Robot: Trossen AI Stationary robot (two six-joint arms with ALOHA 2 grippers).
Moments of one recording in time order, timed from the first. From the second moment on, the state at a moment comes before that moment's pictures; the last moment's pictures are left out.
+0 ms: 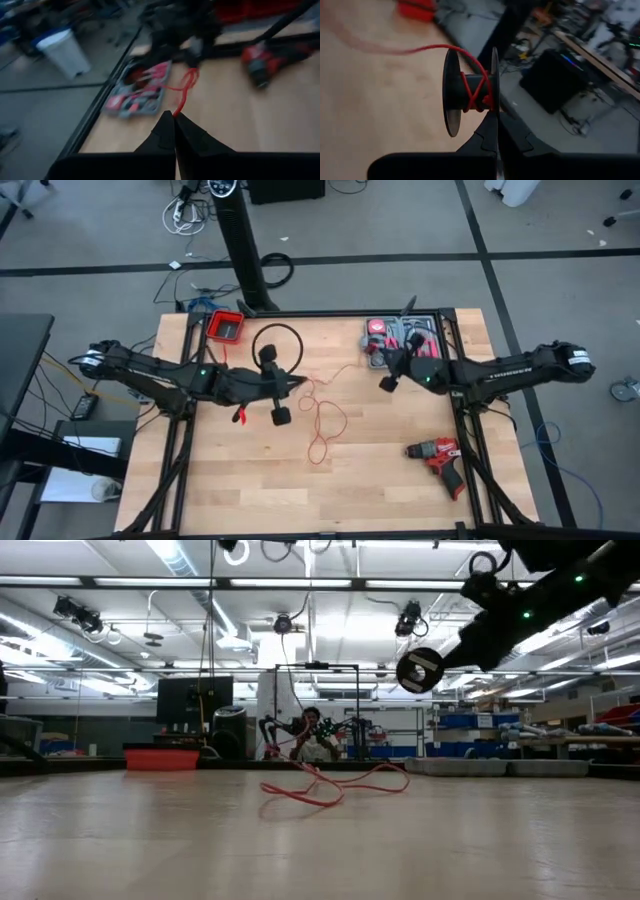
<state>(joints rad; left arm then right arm) -0.22 1.25 1.08 -0.21 -0.52 0.07 -0.04 0.96 0.44 0.13 0.76 -0.18</state>
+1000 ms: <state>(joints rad) -0.23 1.25 0.86 -0.21 -0.34 -0.02 -0.20 0.96 0.44 1.07 0.55 -0.41</state>
